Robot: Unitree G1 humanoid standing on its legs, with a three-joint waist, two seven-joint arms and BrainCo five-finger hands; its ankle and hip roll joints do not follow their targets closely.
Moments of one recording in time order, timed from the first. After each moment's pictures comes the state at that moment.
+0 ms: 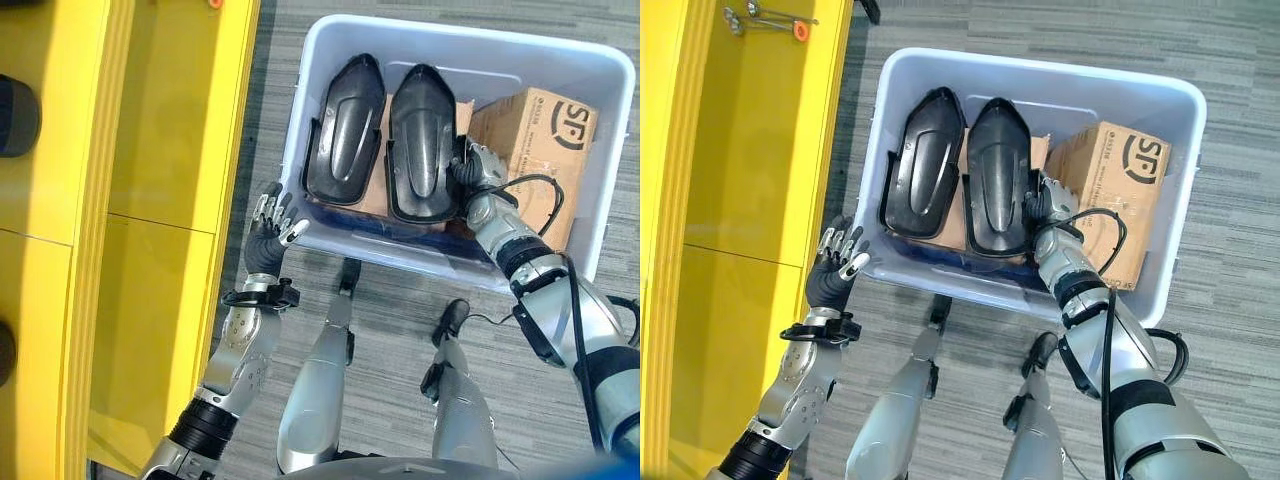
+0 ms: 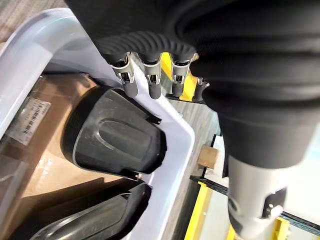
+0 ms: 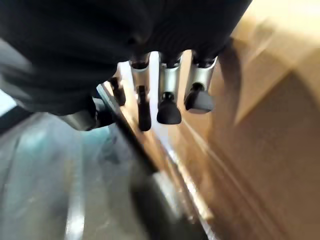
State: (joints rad) left arm -0.10 0.34 -0.27 -0.07 -0.67 -0.30 0.25; right arm -1.03 -0.38 0.39 1.07 -0.18 0.09 -0.36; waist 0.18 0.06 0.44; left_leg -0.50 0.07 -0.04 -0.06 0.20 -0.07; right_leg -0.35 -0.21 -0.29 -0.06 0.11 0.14
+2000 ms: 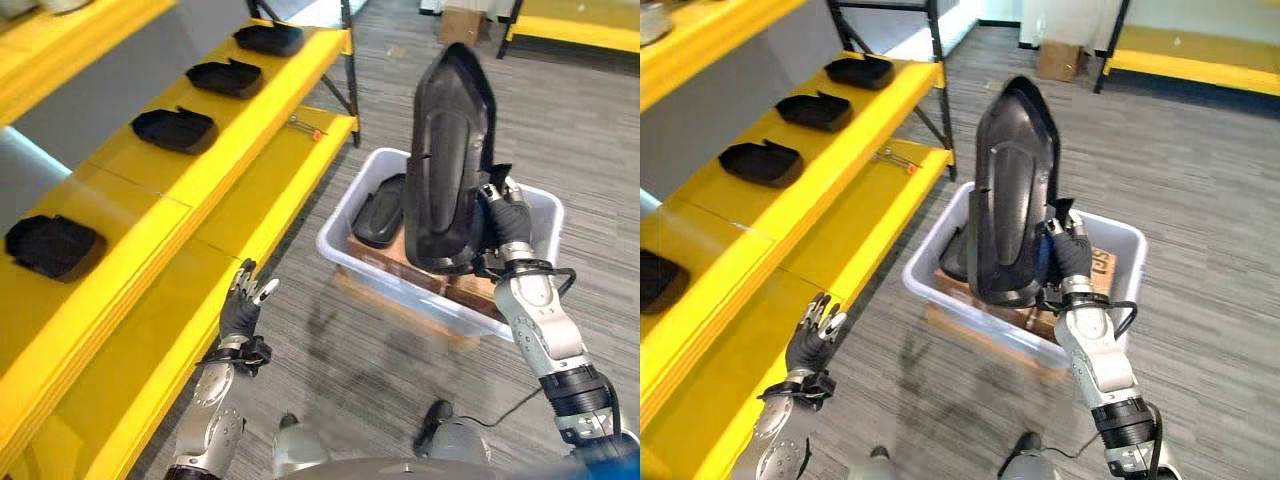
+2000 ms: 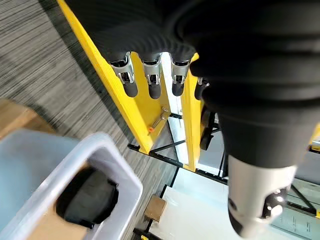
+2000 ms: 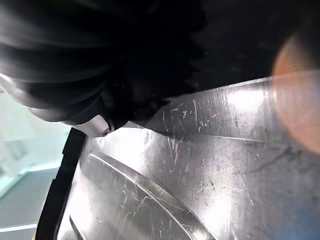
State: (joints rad) left arm 0.16 0.26 -0.10 0.00 -0.67 -0.14 0.15; right arm -0.27 -0.39 0.11 0.02 0.48 -0.10 -0.28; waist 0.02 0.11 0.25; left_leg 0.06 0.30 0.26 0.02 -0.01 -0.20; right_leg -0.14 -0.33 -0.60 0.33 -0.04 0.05
